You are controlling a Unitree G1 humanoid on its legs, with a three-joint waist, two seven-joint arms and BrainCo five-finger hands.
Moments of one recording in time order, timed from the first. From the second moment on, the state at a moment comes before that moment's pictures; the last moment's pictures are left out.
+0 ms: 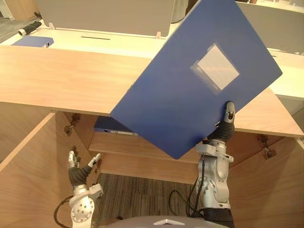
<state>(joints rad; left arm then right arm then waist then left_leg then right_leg) 0.44 -0.10 0.07 -0.02 -0.02 -0.22 0.28 0.06 0.07 -0.01 -0.27 0.45 -0.36 -0.10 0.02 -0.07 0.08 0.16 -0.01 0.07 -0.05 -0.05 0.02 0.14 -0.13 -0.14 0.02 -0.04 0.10</state>
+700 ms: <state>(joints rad) 0.29 0.00 0.07 0.55 0.01 -0.16 0.21 0.07 0.04 0.12 -0.32 0.27 -0.35 -0.05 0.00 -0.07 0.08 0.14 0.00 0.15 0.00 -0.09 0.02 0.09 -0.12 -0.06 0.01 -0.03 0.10</state>
